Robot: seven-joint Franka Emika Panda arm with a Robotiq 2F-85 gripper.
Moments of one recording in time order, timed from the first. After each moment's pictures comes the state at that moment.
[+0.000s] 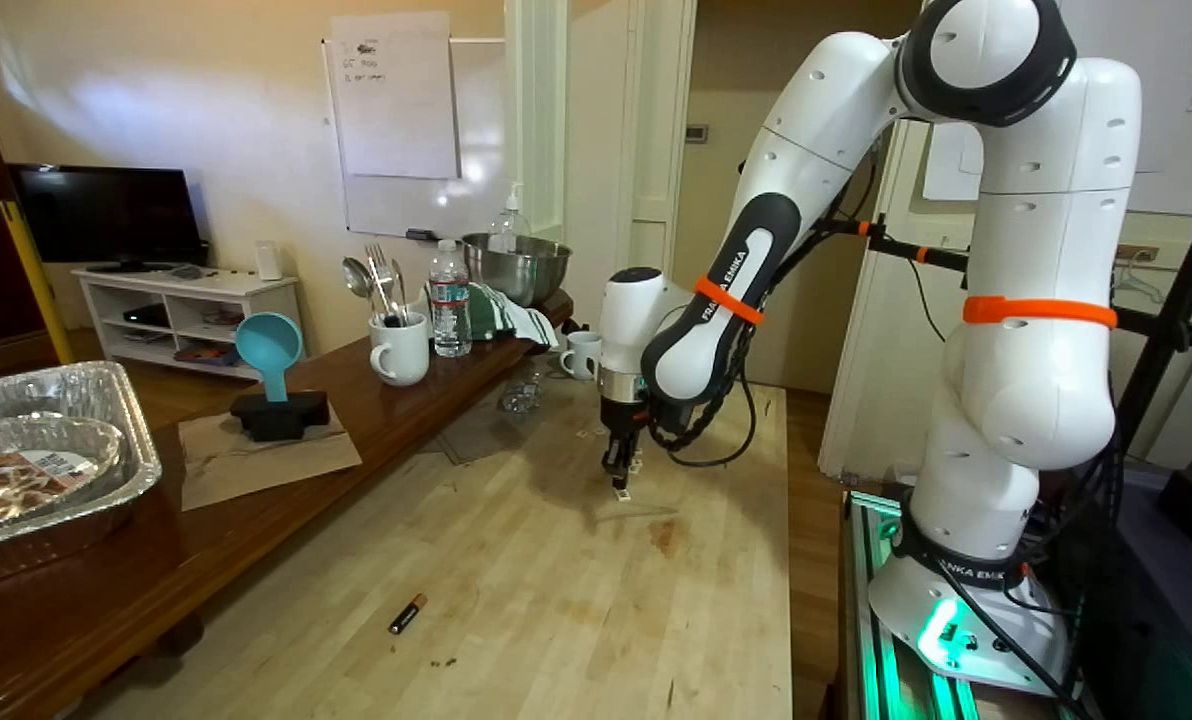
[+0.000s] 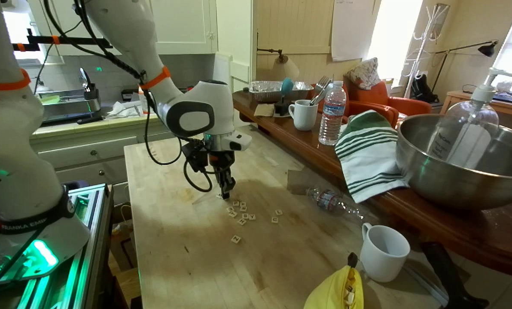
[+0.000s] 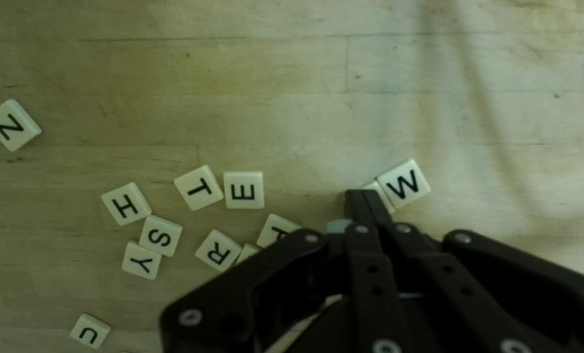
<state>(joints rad) -0.01 0.11 -0.05 -2.61 -0.19 2.77 0.04</state>
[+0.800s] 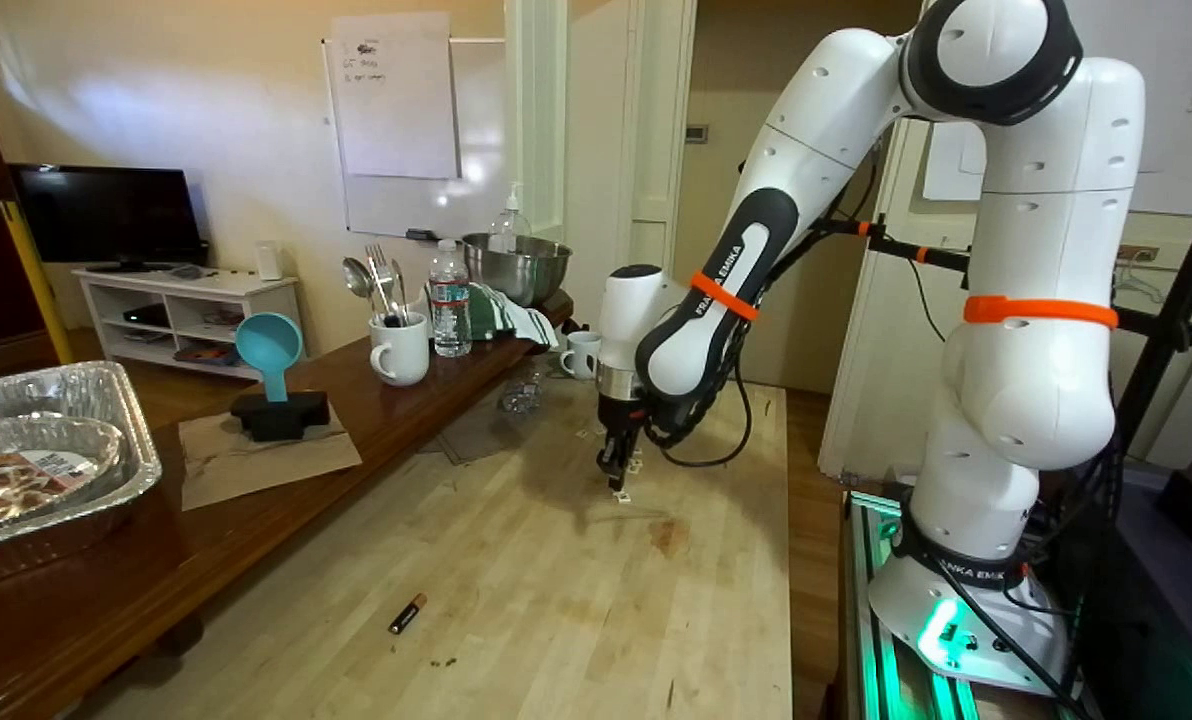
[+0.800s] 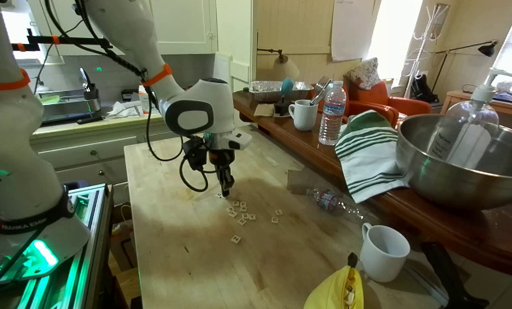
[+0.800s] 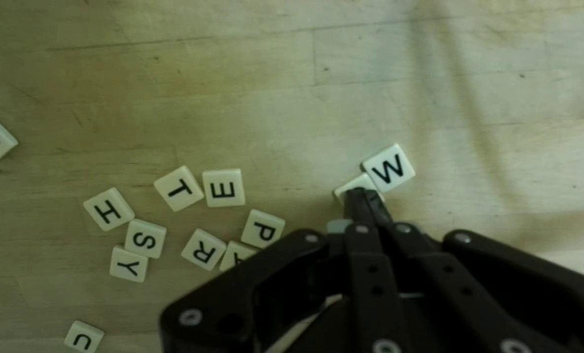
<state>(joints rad) -0.01 0.10 -0.03 -2.61 -0.11 2.77 0.04</state>
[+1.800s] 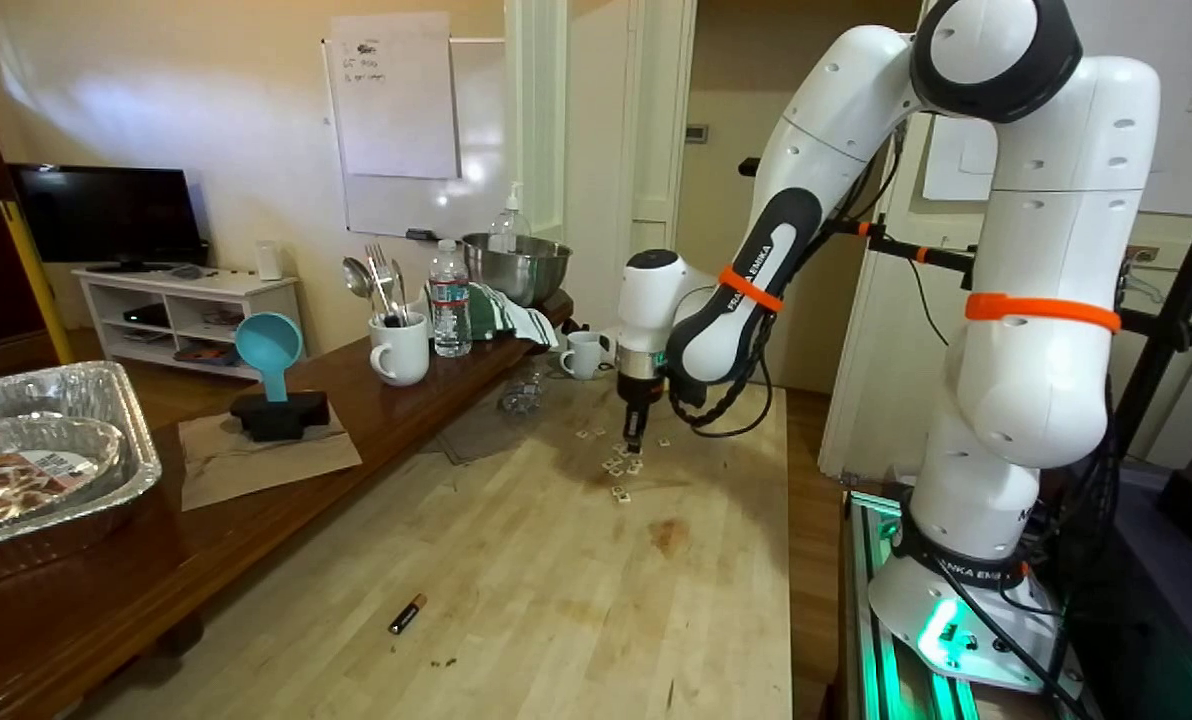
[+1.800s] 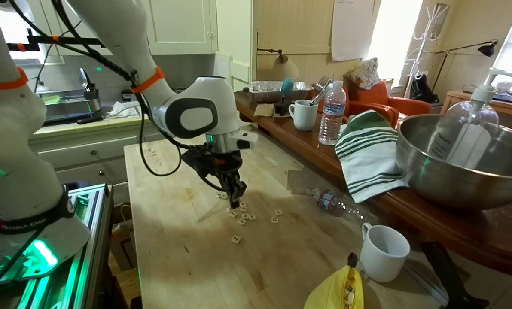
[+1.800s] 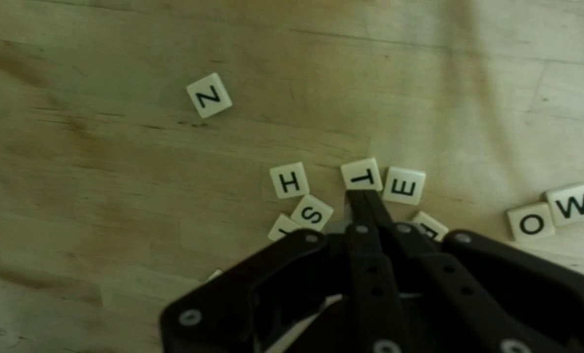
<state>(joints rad) -0.07 0.07 -0.15 -2.61 -0.46 2.78 0.00</state>
